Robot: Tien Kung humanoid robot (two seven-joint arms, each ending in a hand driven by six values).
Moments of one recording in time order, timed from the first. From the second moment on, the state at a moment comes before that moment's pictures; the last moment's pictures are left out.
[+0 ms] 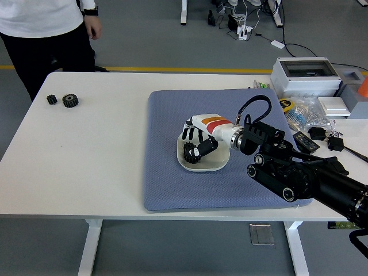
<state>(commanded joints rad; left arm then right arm) -0.11 0.02 -1.24 -0.18 1.01 0.32 0.15 1.03 -0.02 0.25 0.68 -1.50 -0.14 0.09</state>
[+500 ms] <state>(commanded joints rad) -0.11 0.02 -1.26 -0.18 1.03 0.32 0.15 1.03 -0.16 0.42 0.88 -1.63 -0.12 0.08</state>
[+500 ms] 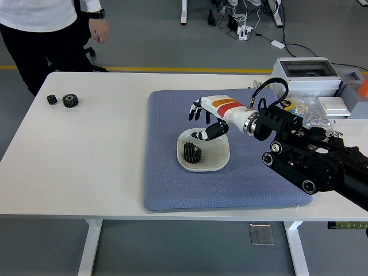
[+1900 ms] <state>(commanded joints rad) -0.09 0.01 -1.32 -0.18 1.07 0.32 0.14 0.68 -0.47 1.03 0.80 -0.15 0.14 0.09</state>
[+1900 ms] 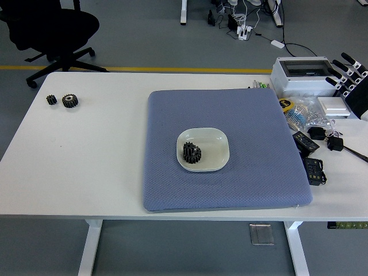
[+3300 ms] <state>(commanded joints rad) -0.10 0.00 -1.29 -0.18 1.03 0.32 0.13 0.62 -0.50 1.09 0.79 -0.28 0.16 0.08</state>
